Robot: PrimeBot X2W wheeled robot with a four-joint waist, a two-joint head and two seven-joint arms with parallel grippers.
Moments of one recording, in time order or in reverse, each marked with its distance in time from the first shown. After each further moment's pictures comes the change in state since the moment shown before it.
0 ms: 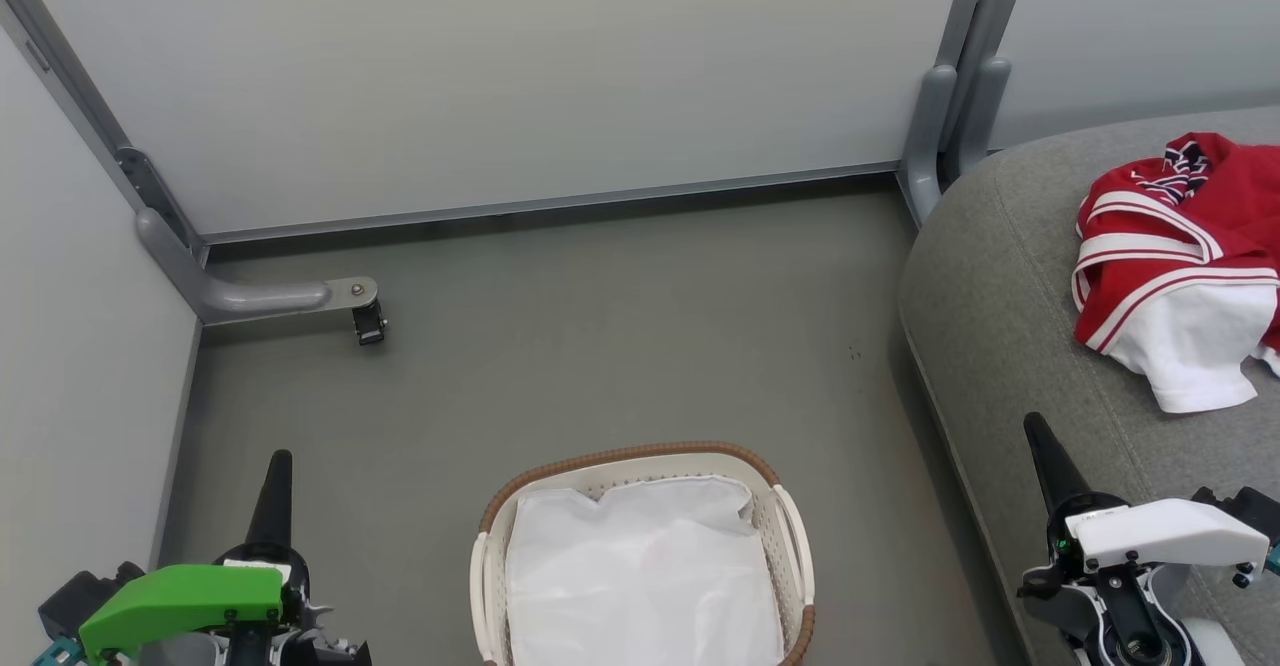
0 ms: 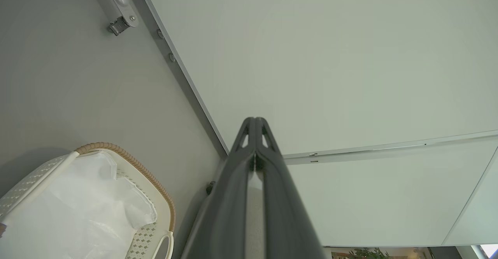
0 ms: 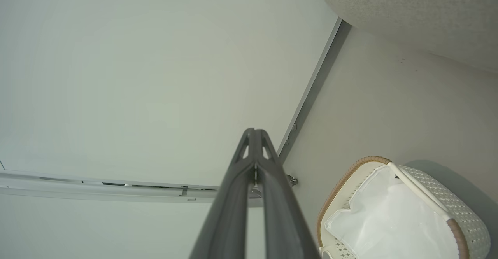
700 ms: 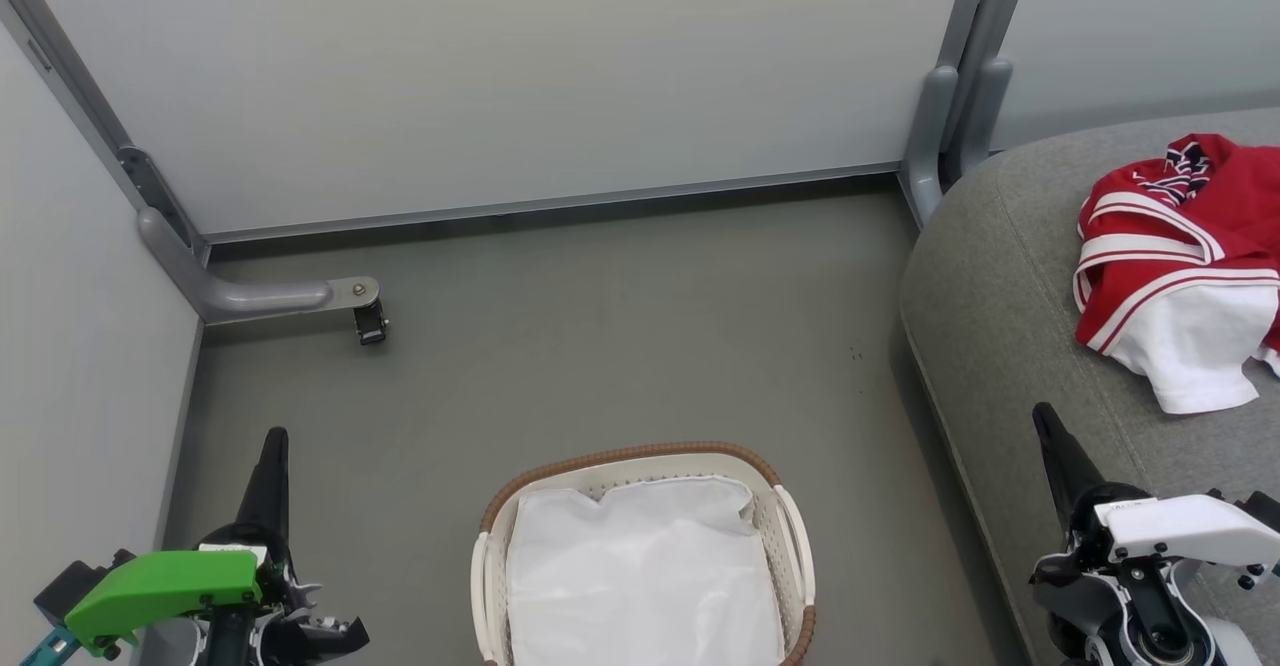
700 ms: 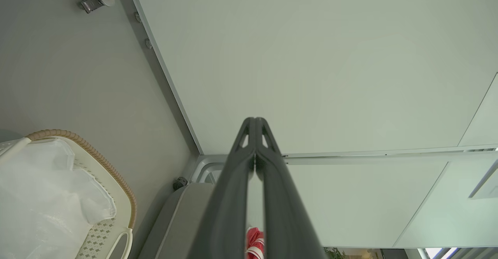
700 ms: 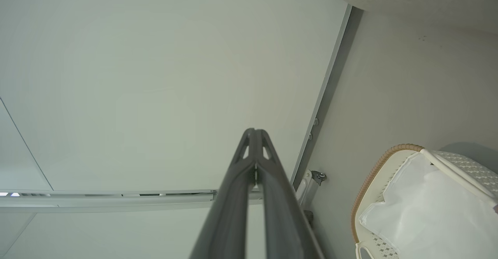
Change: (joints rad) left arm -0.026 0.000 0.016 -0.007 -0.143 -0.008 0.040; right arm -0.005 0.000 -0.028 -0.012 0.156 0.000 0.043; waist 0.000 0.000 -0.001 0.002
